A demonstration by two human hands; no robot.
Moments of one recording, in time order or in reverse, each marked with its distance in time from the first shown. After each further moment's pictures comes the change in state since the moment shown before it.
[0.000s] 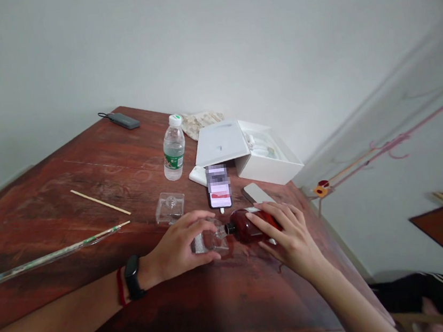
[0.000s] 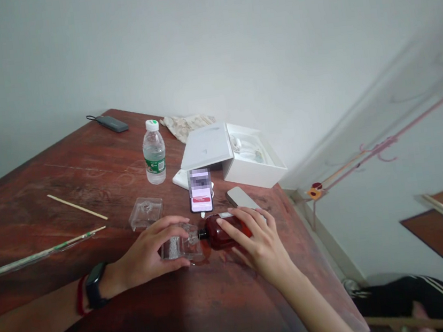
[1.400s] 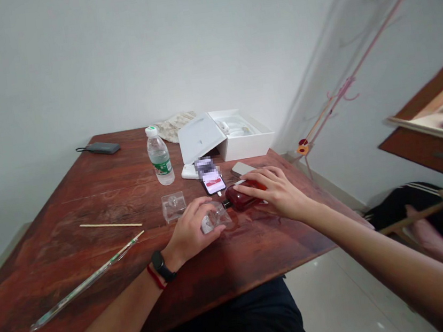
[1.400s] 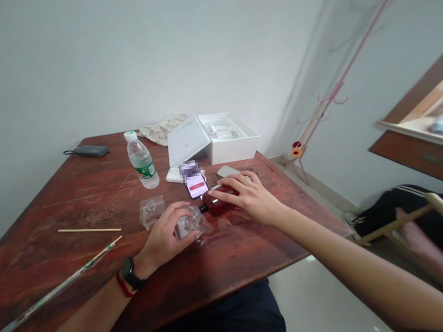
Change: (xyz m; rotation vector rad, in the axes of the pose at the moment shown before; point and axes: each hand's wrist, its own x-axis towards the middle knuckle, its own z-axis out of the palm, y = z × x) left_hand 0.005 -0.005 -0.006 0.097 -0.090 0.036; right_hand 0.011 -0.011 -0.013 -0.049 -0.082 0.071
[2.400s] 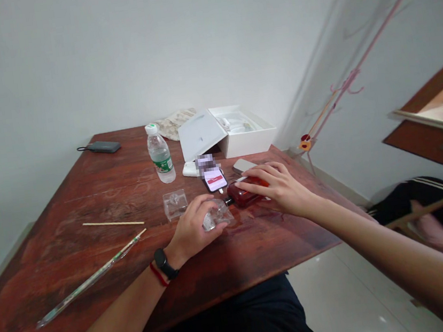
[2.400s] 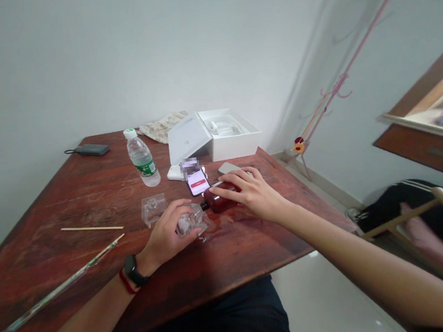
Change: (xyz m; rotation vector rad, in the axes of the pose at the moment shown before) left_hand 0.001 0.001 0.000 -0.004 0.005 -0.009; right_hand 0.001 0.001 -0.001 -0.001 0.042 -0.028
